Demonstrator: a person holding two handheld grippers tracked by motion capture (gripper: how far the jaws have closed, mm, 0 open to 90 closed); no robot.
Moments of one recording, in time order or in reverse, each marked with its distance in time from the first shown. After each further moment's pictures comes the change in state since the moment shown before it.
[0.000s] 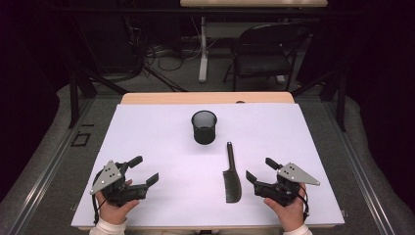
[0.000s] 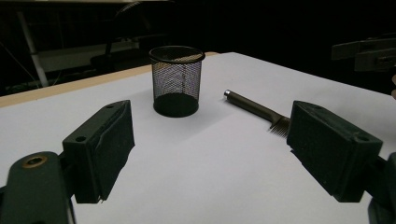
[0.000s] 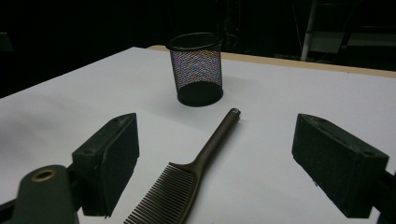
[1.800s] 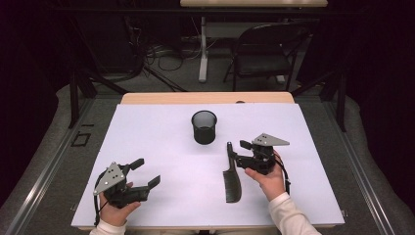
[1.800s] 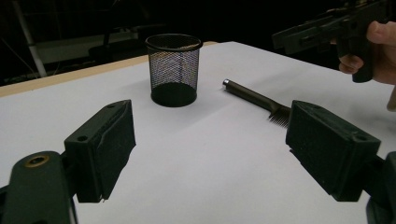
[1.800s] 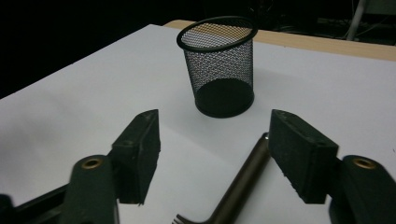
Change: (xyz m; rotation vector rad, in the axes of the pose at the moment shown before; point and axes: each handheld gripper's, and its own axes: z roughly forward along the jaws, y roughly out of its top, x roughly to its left) left arm -0.004 -0.003 0.001 0.038 0.000 0.006; right arm -0.009 0.037 0.089 0.156 0.128 0.020
